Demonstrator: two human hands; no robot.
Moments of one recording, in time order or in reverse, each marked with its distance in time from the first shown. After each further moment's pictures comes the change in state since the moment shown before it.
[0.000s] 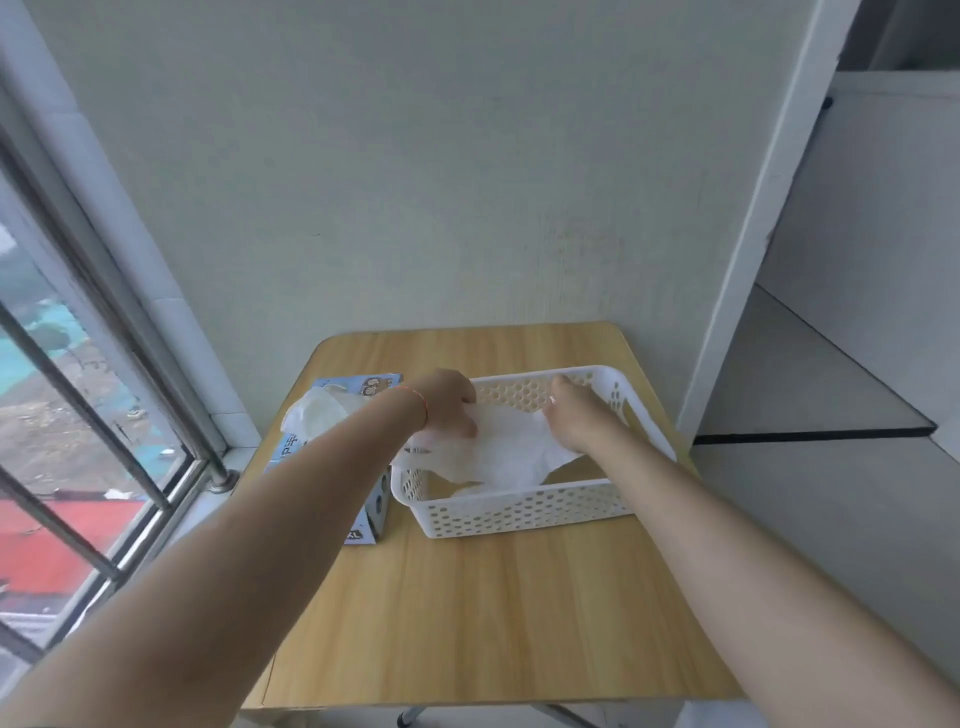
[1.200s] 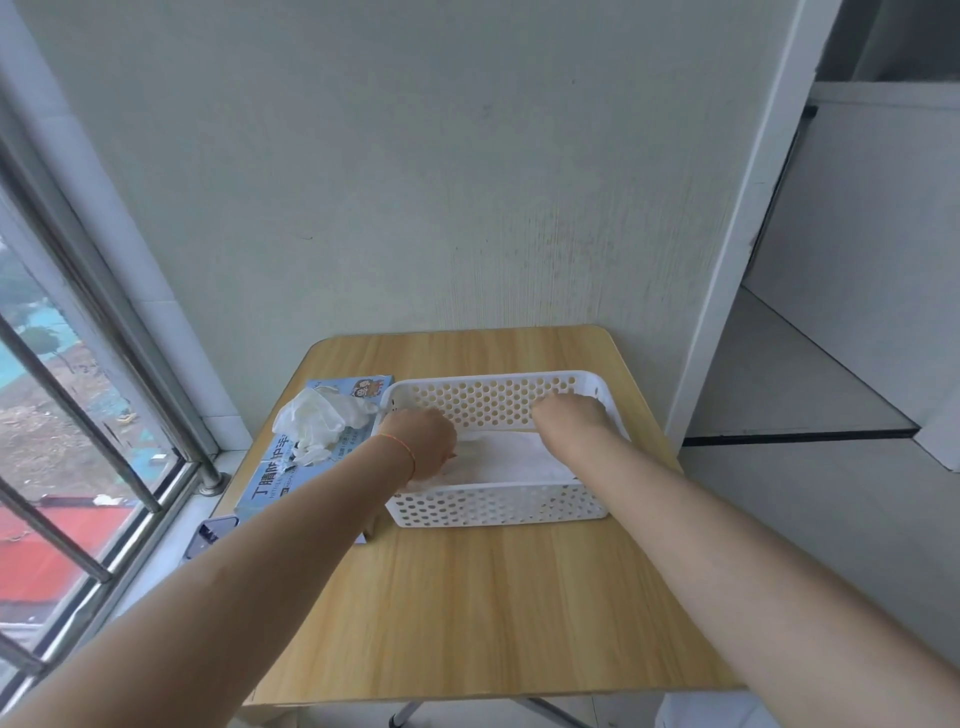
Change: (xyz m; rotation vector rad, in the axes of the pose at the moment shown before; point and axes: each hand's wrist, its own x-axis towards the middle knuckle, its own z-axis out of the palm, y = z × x) left_hand -0.019 -0.004 0.042 0.473 0.027 0.061; right_hand -0.016 -0.009 -0.007 -0.788 -0.063 -0.170
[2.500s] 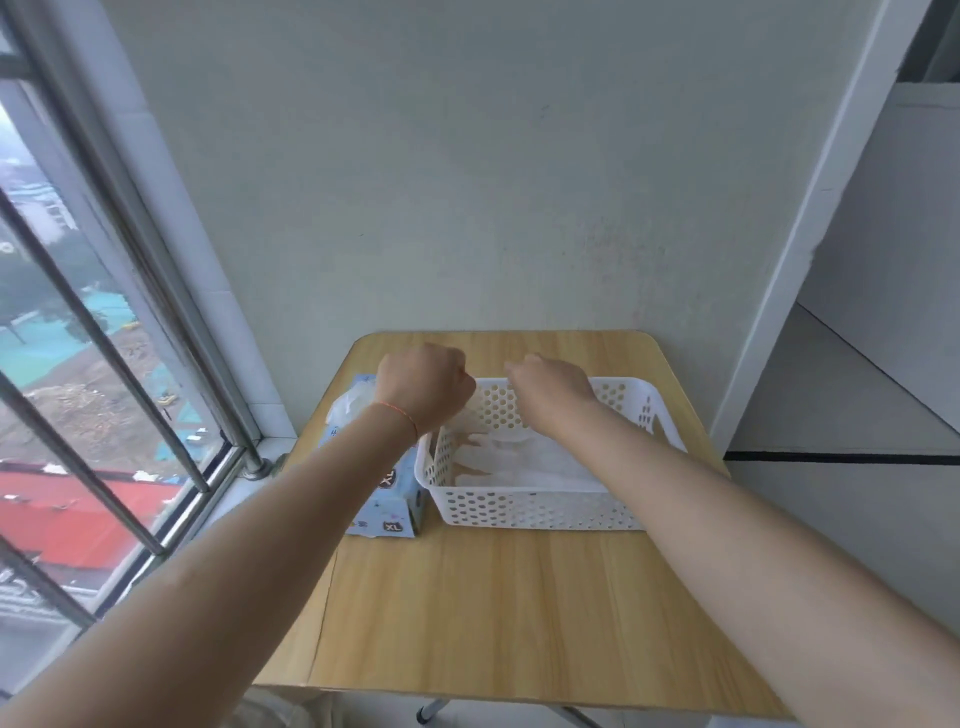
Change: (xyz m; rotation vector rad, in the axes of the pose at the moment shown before) left_hand -0.027 -0.050 -0.036 -0.357 0.467 -0.309; right_hand 0.013 -0.056 -0.051 0.140 0.335 -0.163
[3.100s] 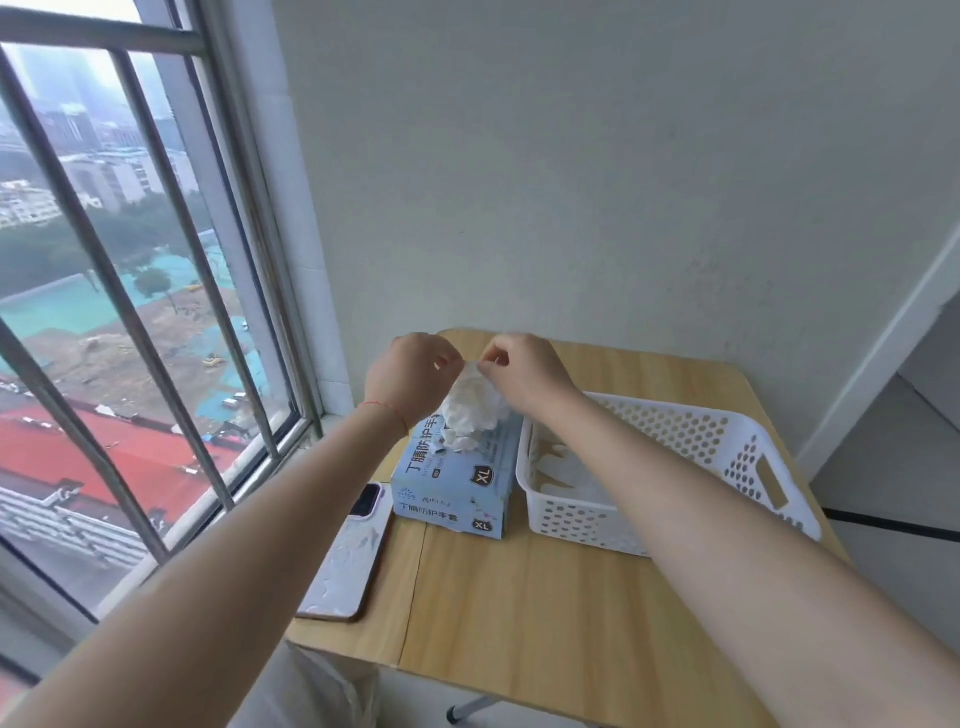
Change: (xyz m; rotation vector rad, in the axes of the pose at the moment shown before) left_hand -0.030 -0.120 -0.007 -0.403 0.166 -0.254; right_hand 0.056 -0.116 -0.020 0.734 0.139 -0.046
